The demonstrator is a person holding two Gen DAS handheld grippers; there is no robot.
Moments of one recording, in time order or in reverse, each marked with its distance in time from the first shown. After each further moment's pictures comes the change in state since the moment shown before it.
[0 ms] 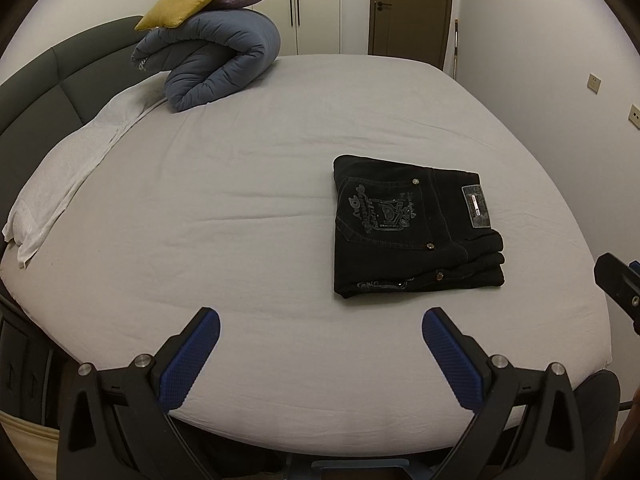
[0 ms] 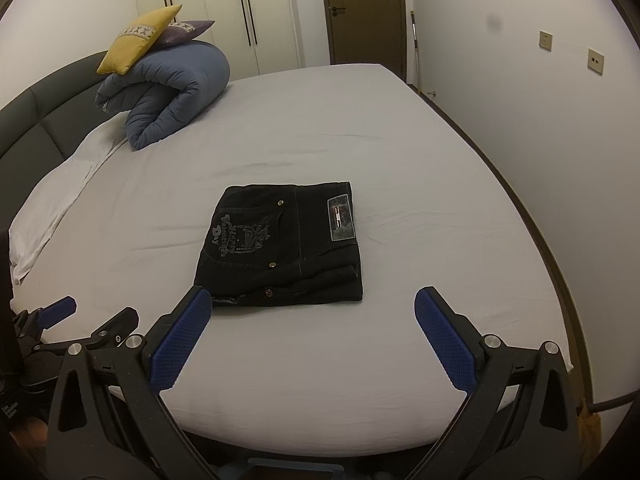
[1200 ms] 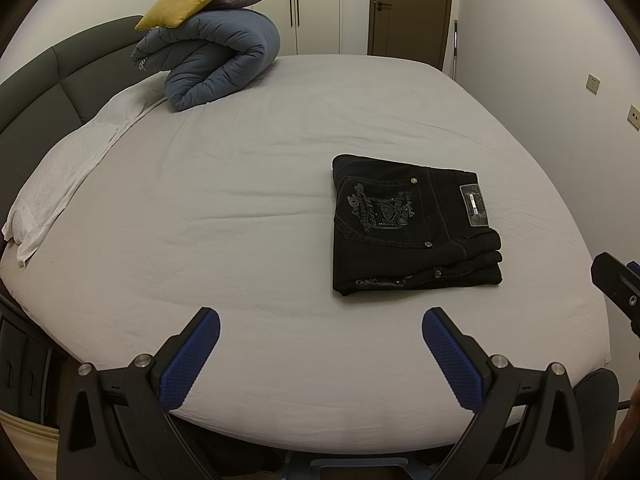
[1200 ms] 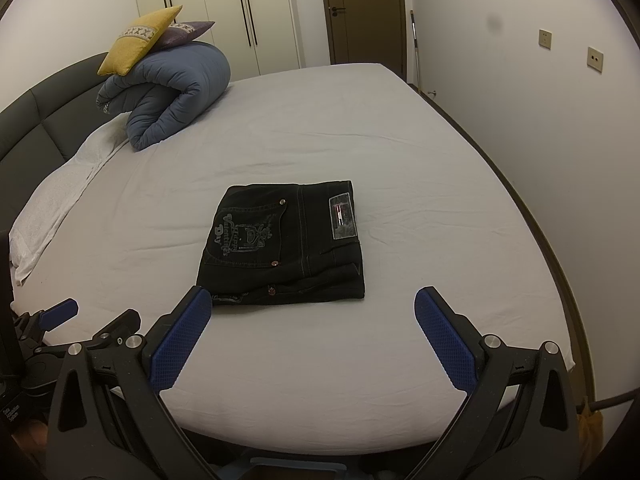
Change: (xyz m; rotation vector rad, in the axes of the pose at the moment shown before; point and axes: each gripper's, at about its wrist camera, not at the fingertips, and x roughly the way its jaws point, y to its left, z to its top) left arm 0.000 -0.002 -0.002 -0.002 0.001 -0.001; right arm 0.004 0.005 -0.001 0.002 -0.001 0.002
